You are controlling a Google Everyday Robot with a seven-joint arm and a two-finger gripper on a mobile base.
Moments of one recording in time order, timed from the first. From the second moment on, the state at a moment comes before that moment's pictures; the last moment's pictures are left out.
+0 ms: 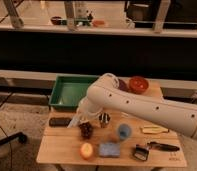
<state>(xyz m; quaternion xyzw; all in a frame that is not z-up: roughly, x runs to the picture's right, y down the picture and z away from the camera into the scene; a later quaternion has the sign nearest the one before) -0.075 0.132 0.679 -0.20 -0.28 -0.29 0.89</state>
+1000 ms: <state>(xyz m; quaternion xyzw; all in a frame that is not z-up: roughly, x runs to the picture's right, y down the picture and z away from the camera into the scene) -0.005 0.139 0.690 -0.20 -0.24 -0.21 0.93</state>
